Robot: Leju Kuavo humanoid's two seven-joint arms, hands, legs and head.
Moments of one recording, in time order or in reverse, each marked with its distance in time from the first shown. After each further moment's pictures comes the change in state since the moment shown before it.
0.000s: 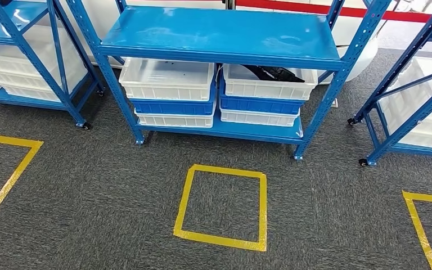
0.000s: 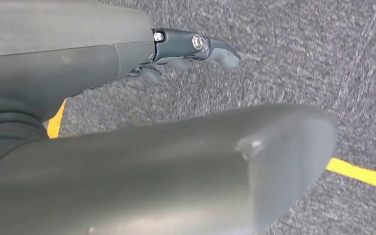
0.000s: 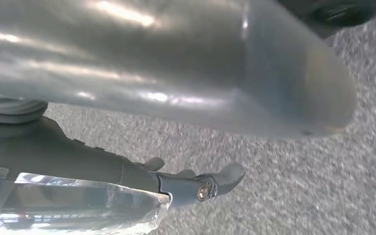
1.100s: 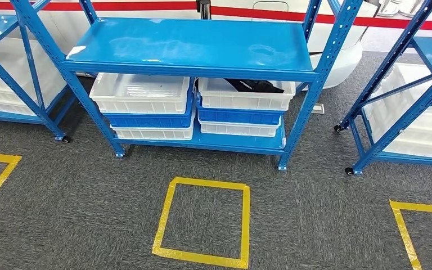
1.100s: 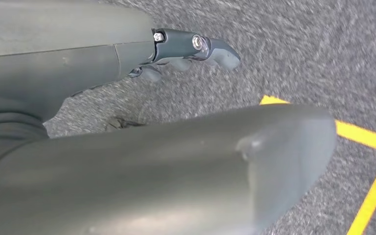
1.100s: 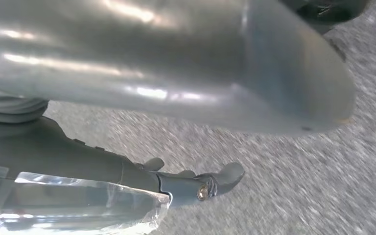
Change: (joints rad) left arm 0.011 -0.015 0.029 -0.001 0.009 0.013 -0.011; right arm 0.005 -0.002 0.009 0.003 0.039 0.001 0.007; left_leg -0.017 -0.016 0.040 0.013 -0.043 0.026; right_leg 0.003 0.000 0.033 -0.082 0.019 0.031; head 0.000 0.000
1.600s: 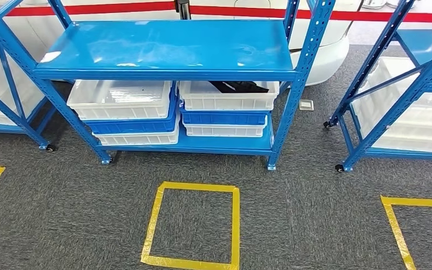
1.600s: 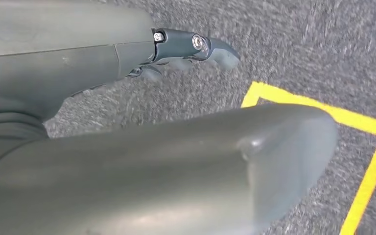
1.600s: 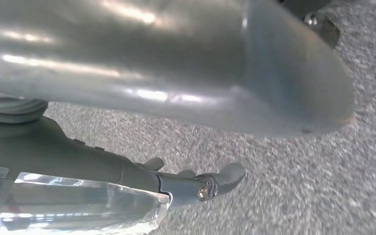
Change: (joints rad) left arm -0.008 0.005 0.020 -0.001 -0.017 0.023 -0.006; right arm 0.000 0.007 0.000 0.002 0.017 -0.006 -0.010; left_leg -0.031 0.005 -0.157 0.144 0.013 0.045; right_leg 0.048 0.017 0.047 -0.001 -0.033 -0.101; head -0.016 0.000
